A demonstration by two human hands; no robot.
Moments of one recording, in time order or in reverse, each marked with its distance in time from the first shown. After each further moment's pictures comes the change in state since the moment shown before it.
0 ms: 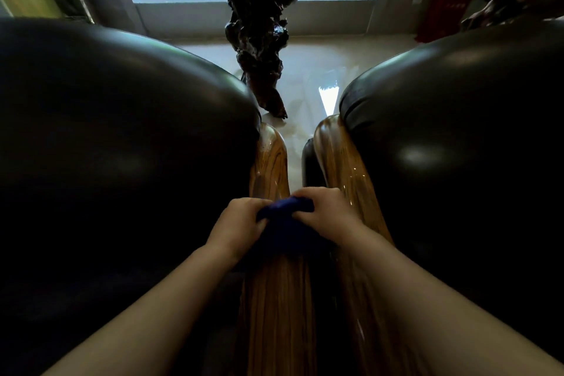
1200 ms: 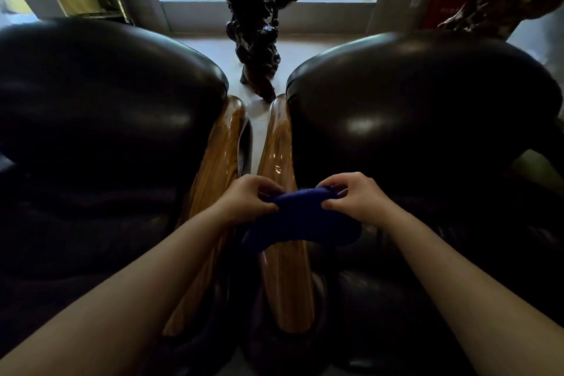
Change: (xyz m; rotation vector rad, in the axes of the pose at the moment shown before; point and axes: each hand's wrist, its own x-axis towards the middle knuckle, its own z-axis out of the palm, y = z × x) left_hand -0.207 0.272 0.066 -0.273 -0.203 -0.120; right_hand -0.330 0.043 -0.212 0.122 -0.136 0.042
